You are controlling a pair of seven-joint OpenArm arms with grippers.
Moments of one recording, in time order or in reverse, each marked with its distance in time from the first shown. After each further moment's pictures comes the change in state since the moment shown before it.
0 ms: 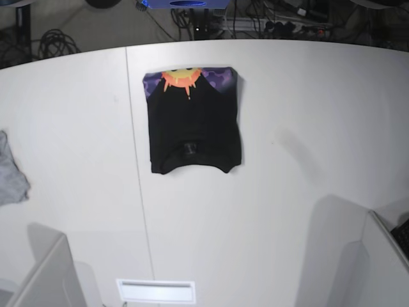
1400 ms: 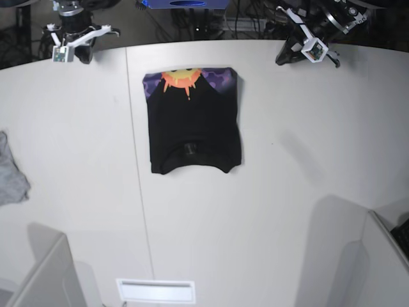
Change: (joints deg) left arm 7.6 -4.7 -13.5 65.2 1.2 -5.1 16.5; right arm -11.1 -10.8 31.8 46.8 0.0 -0.8 15.3
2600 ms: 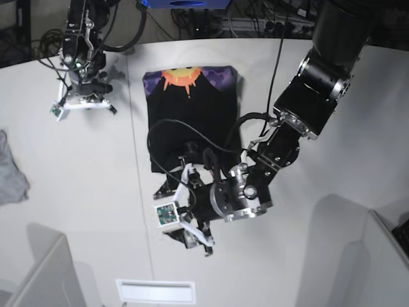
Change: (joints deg) left arm -77.6 10.9 44.8 -11.2 -1.0 0.2 40.6; right arm 31.5 -9.0 0.2 -6.5 0.3 -24.2 -26.4
